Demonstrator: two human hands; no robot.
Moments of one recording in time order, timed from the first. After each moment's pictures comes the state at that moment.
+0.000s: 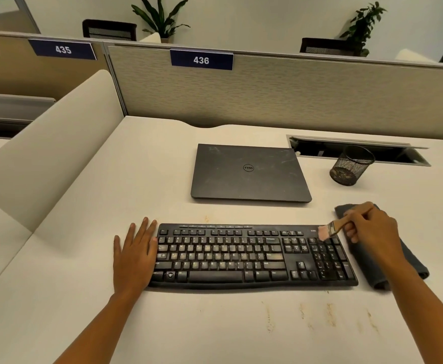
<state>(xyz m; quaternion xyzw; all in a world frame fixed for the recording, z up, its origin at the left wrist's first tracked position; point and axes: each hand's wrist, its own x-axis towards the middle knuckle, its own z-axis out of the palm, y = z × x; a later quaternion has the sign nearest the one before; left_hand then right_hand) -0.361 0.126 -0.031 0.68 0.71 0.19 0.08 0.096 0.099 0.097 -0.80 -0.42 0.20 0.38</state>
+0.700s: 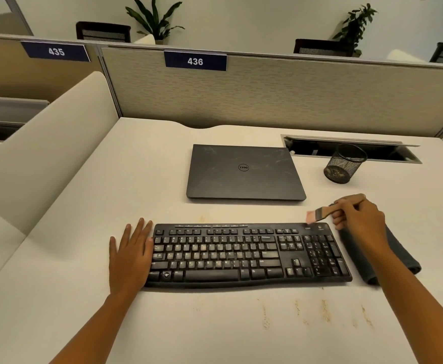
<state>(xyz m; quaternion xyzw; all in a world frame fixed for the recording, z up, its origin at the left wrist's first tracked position) -0.361 0.125 -0.031 0.68 0.70 0.19 0.08 0.090 0.109 0.098 -0.79 -0.41 0.19 0.42</state>
